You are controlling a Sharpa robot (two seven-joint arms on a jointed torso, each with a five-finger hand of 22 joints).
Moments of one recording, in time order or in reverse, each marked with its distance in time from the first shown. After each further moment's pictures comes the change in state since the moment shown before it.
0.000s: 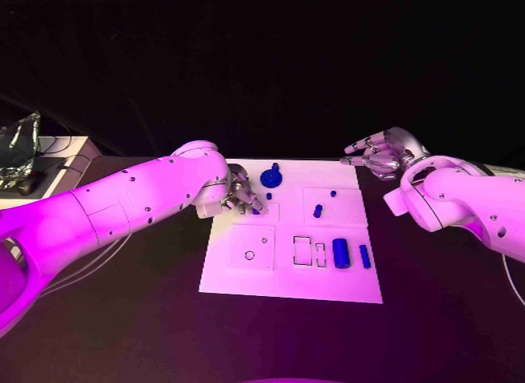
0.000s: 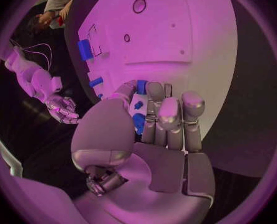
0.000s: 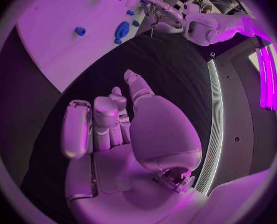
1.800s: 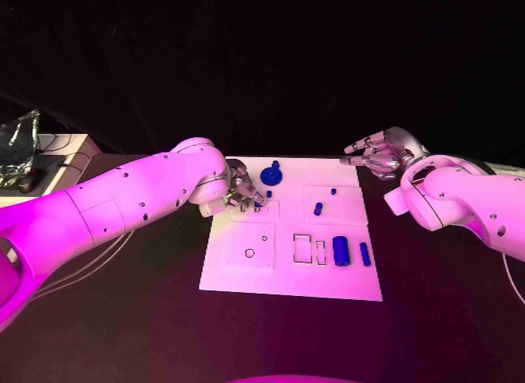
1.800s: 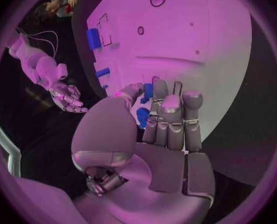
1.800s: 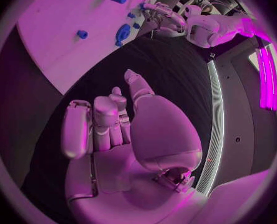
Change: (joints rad) left arm -0.006 -0.018 0.015 0.036 0.076 -0.084 -0.014; left_hand 0.040 0.002 0.151 0.050 0.001 -0.093 0.045 -0.026 -0.110 -0.071 0.032 -0.011 -0.090 -0.037 0.023 -0.039 -0.058 0.016 -0.055 0.033 -0.068 -0.029; right arm -0.006 0.000 0.000 -0.003 -0.003 0.014 0.000; right_hand -0.004 -0.004 0.000 0.000 0.000 -0.001 0.005 0.000 -0.001 0.000 0.000 0.000 -0.001 0.000 0.000 -0.006 -0.002 0.000 0.000 0.000 0.000 0.000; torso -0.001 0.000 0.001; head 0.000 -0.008
